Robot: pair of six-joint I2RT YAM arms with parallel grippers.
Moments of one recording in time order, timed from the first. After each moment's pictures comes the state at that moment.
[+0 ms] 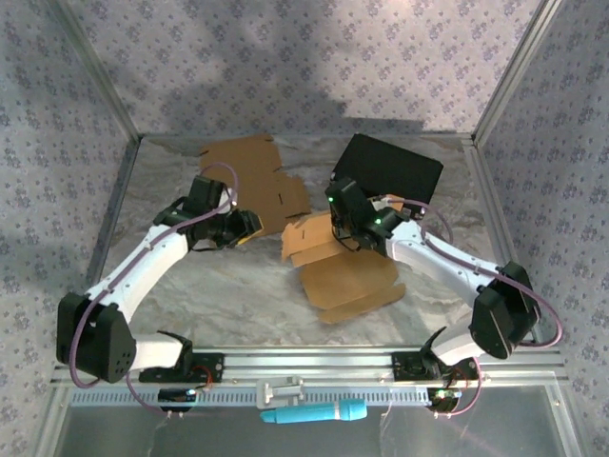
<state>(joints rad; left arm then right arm) -0.38 1.30 0.99 -0.64 0.38 -0.78 0.73 1.45 1.12 -0.45 0.35 1.94</state>
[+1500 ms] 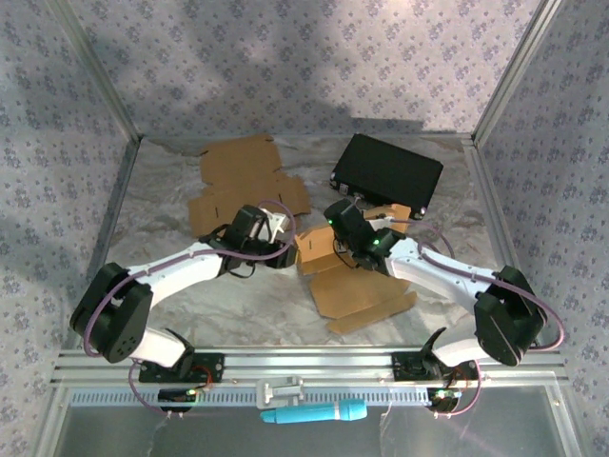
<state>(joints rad) -0.66 1.43 0.77 -0.18 0.32 -0.37 0.79 1.41 0.95 -0.30 0.48 2.02</state>
